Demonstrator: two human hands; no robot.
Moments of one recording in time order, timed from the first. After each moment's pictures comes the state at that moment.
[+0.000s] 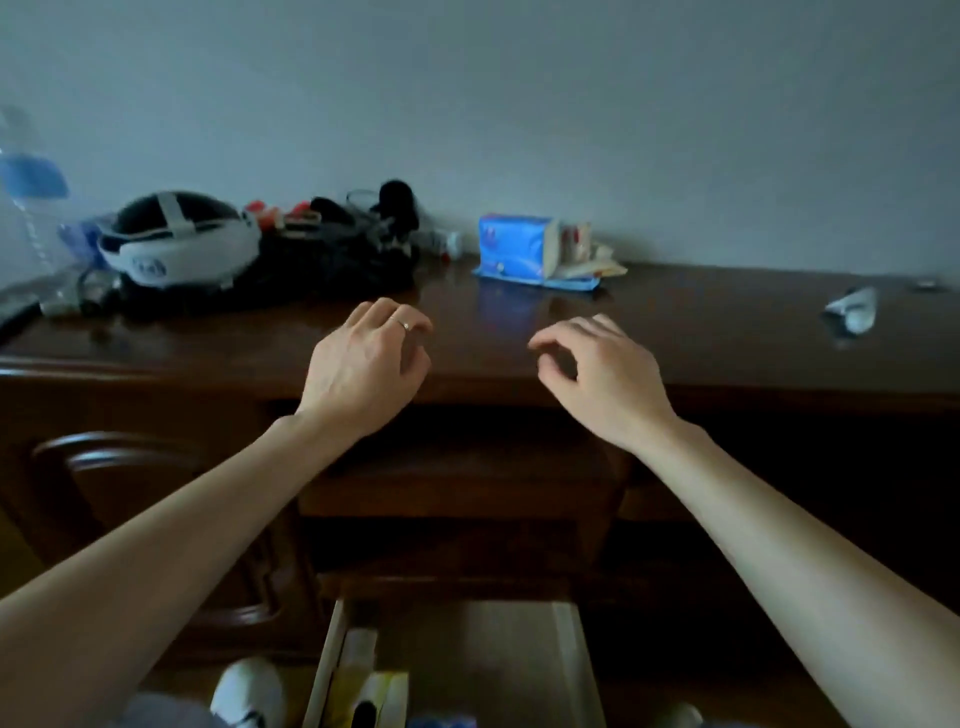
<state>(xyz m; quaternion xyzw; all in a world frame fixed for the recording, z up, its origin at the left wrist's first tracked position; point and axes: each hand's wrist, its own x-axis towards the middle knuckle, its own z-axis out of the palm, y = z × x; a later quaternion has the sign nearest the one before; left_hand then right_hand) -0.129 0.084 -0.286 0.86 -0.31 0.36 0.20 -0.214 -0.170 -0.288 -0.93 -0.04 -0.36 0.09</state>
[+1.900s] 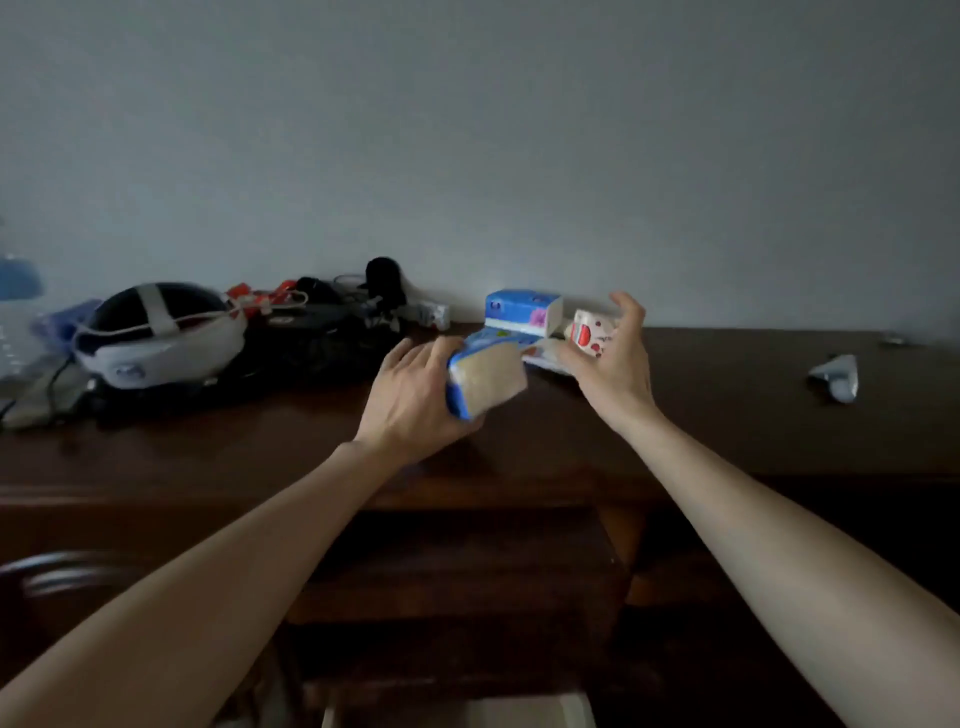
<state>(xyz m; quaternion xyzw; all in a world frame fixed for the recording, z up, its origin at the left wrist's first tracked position) -0.054 0.028 -0.258 0.82 -0.39 0.34 0.25 -0.125 -0.210 -0.235 -0.80 0.12 -0.41 0.41</state>
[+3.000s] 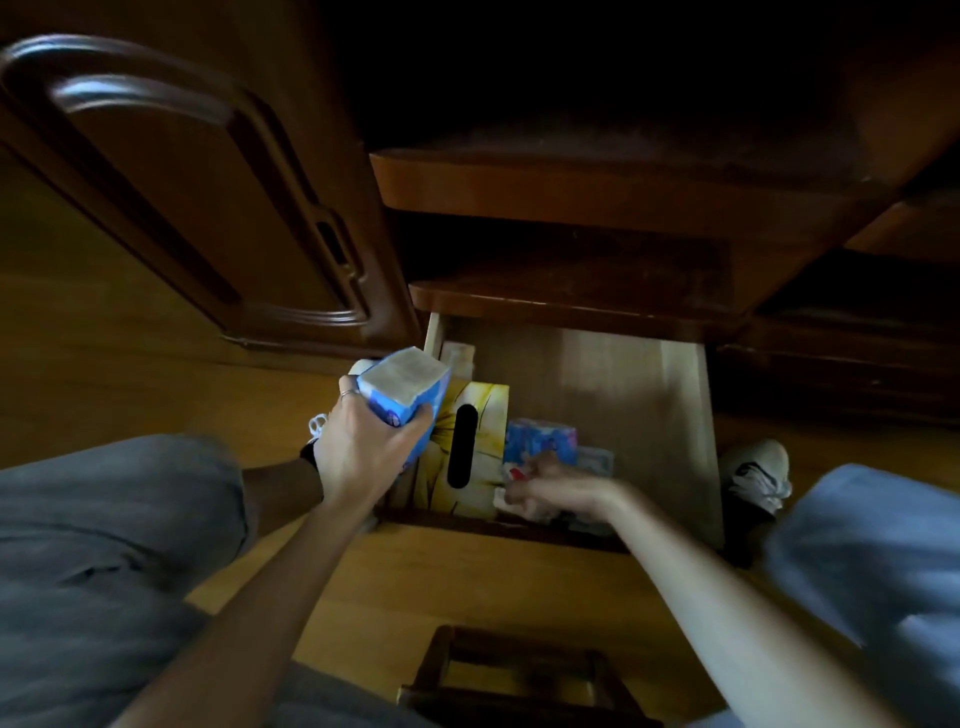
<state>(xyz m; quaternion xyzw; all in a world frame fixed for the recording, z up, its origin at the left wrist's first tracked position) -0.249 0.229 -0.636 0.94 0.08 0.03 0.32 -0.299 -0.019 -0.696 -0.75 0.13 0.47 0.45</state>
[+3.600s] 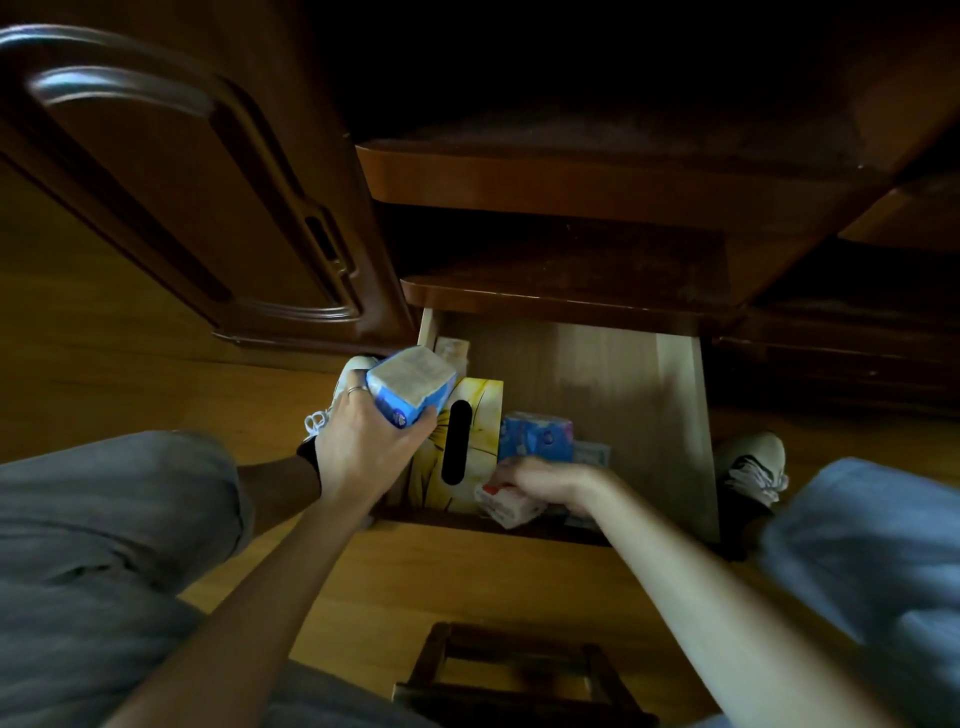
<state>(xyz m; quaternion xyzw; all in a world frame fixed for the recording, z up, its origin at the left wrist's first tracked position) -0.250 0.225 -0.638 0.95 0.00 0.02 0.32 -0.292 -0.004 -0.679 -0.71 0.14 0.51 0.47</state>
